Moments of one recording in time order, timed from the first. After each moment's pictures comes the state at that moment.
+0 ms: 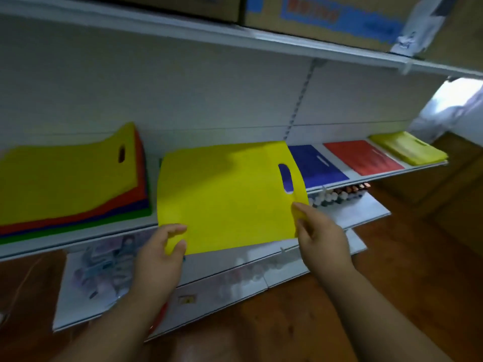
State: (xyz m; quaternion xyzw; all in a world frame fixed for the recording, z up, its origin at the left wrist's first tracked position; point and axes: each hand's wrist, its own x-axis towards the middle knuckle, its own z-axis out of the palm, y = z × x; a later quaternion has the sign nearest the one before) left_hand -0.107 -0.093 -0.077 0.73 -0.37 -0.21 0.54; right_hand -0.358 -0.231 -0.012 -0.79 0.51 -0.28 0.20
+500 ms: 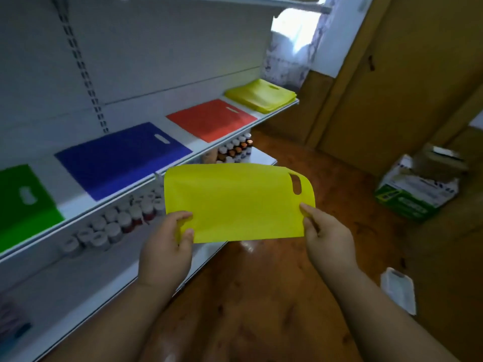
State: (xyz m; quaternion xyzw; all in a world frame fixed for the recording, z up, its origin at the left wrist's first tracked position) left_hand -0.438 -0.305 -0.081 0.64 -0.61 -0.22 0.42; right_hand -0.731 -0.300 -0.041 -0.62 0.72 -0.31 0.09
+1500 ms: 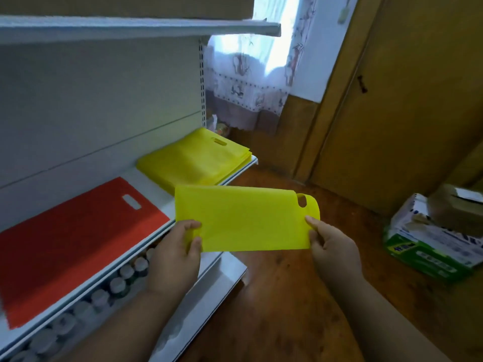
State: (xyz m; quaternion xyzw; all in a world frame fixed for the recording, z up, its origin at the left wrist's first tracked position) left_hand -0.765 -0.784 -0.076 0.63 -0.63 -0.23 0.39; right_hand -1.056 -0.755 -0.059 -0.59 0.74 -0.31 0.06
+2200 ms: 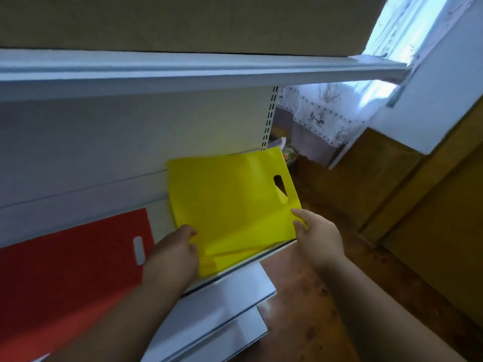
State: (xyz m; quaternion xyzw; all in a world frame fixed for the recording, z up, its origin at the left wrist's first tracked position) left_hand -0.751 -0.990 -0.066 0.82 -0.51 -0.11 0.21; right_hand -1.021 -1.104 -0.049 -0.75 0.60 -0.23 0.16
